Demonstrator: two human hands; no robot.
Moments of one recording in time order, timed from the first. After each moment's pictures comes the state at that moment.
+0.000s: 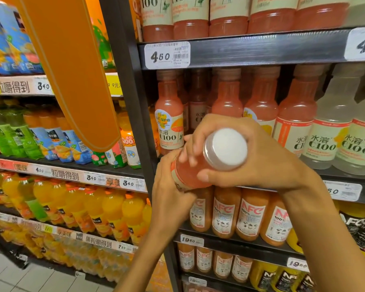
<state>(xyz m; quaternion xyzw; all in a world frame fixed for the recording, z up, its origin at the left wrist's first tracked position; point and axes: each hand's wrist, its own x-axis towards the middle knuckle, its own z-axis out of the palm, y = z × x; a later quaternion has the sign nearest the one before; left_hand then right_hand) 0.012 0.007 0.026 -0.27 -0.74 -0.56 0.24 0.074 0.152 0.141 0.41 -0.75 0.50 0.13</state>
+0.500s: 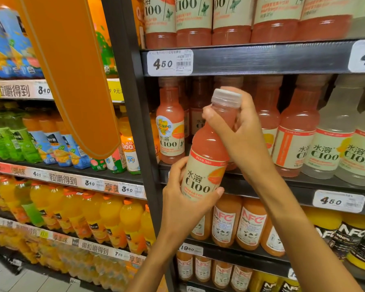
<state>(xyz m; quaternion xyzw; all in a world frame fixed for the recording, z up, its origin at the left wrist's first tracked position) 0.016 0.025 0.026 -0.28 -0.68 -0.66 0.16 0.032 0.146 0.129 0.12 -0.71 0.60 0.35</state>
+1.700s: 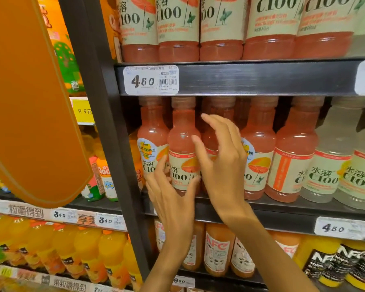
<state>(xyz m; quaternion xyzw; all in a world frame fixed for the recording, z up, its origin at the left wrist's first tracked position) -0.045 0.075 0.029 -0.13 -0.74 -0.59 0.30 -0.018 0.141 0.106 0.01 -0.75 0.30 0.58</state>
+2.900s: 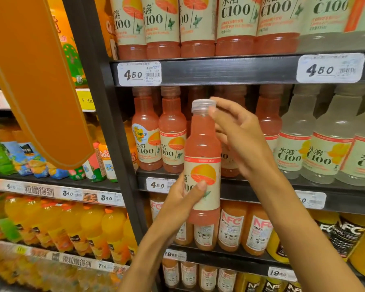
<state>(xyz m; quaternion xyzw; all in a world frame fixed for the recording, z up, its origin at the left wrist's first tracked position) 0.022 0.055 0.036 -0.27 -0.60 -0.73 -0.18 0.040 0.197 0.136 0.04 -0.66 0.69 0.29</state>
